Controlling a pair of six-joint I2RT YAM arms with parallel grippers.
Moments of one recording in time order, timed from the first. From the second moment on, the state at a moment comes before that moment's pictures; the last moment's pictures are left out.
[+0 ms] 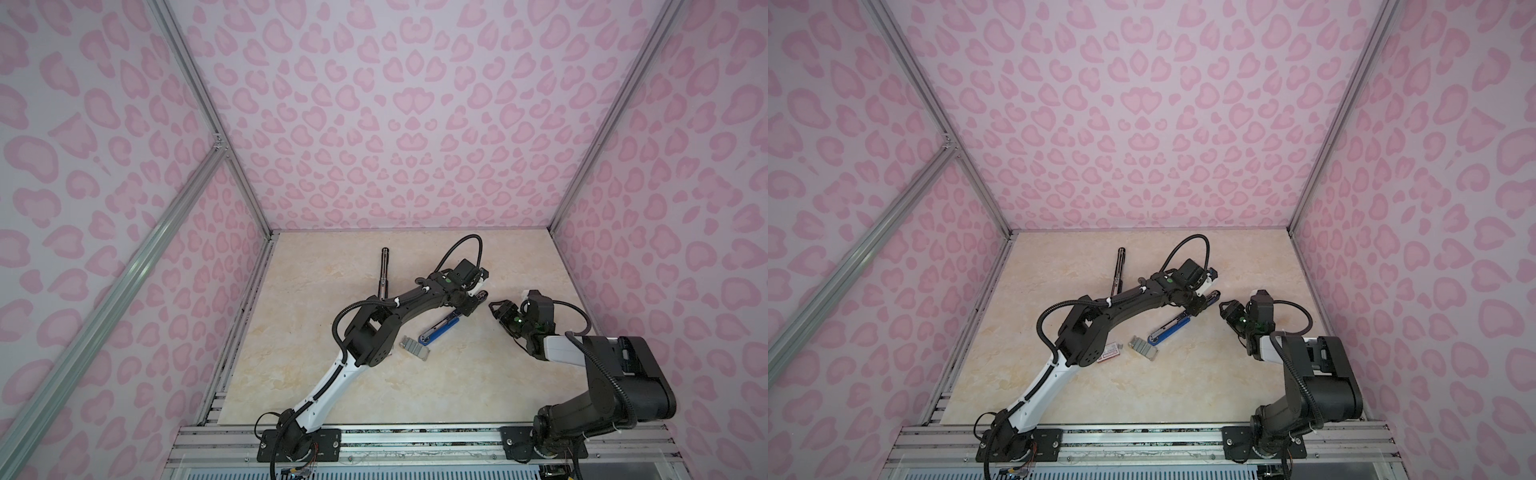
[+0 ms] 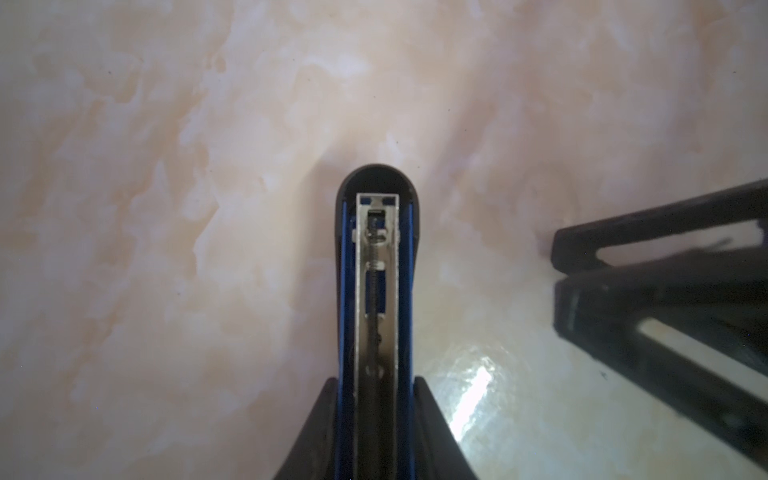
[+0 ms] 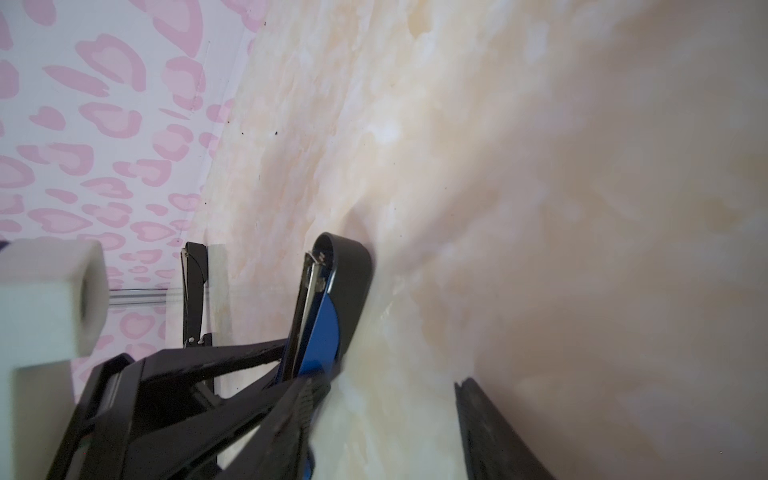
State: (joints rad) left arm -0.88 2.54 2.17 -0.59 0.16 -0.01; right arm -0.04 1.57 0.42 0.52 -0.34 0.87
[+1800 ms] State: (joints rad) left arm -0.87 1.70 1.08 -0.19 0.01 -0.09; right arm -0.08 2.09 0.48 1.37 -0.57 1.16
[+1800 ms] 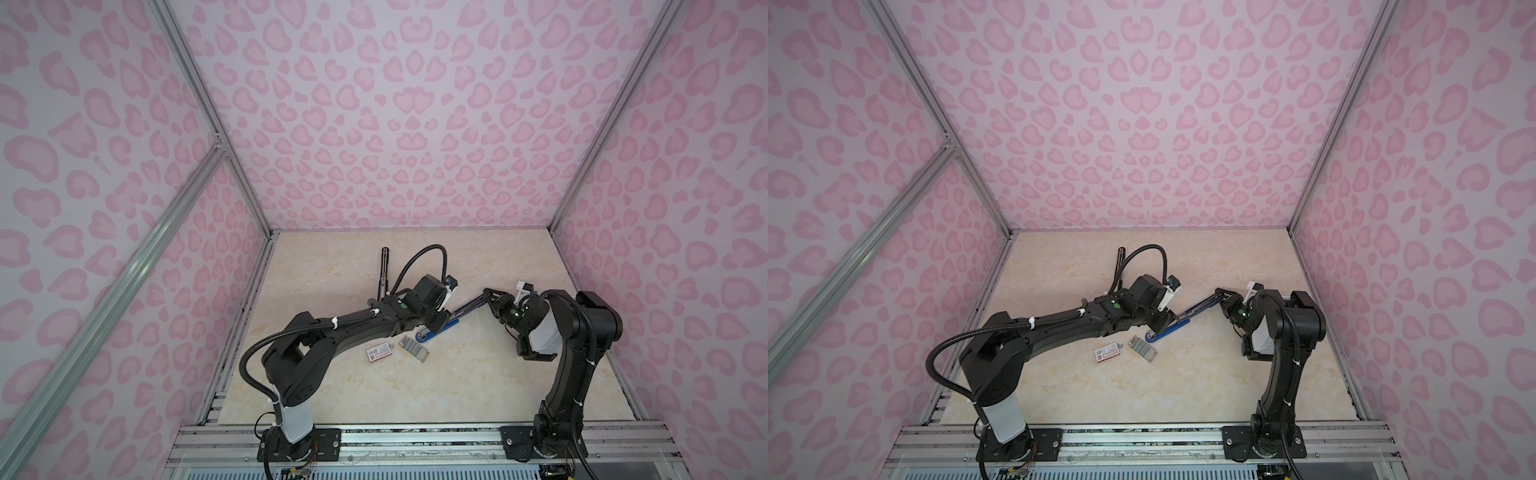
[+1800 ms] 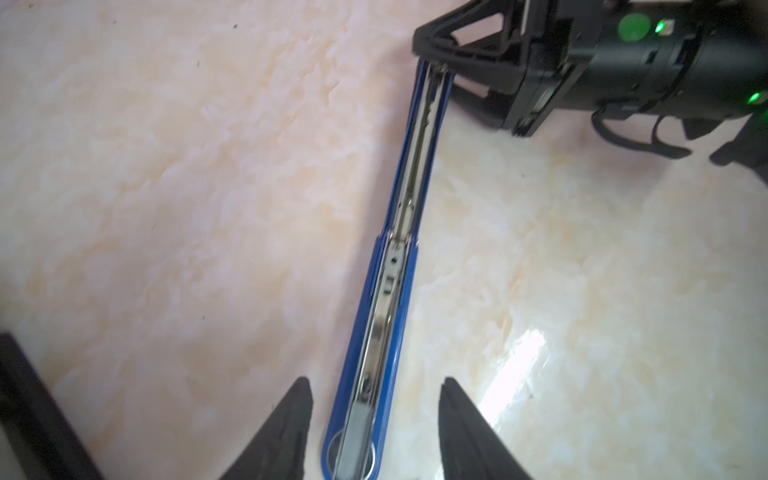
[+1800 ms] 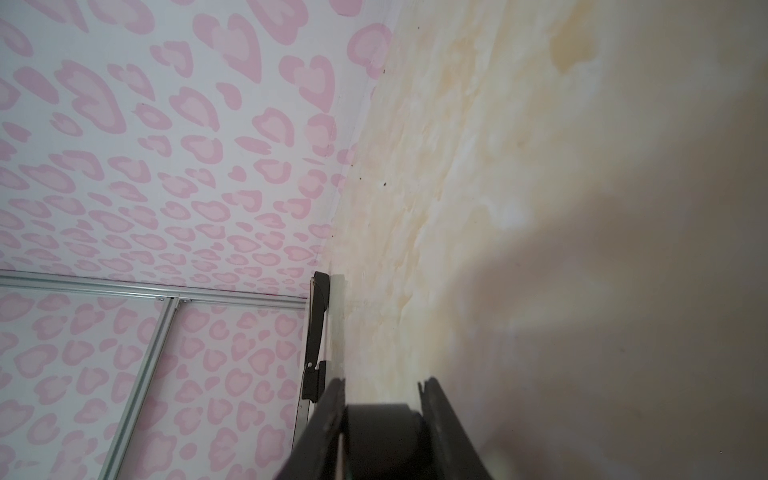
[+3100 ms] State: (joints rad) left arm -0.79 1.75 0.79 0.20 0.20 -0.14; right arm -0.07 2.08 0.48 1.36 -0.57 1.15
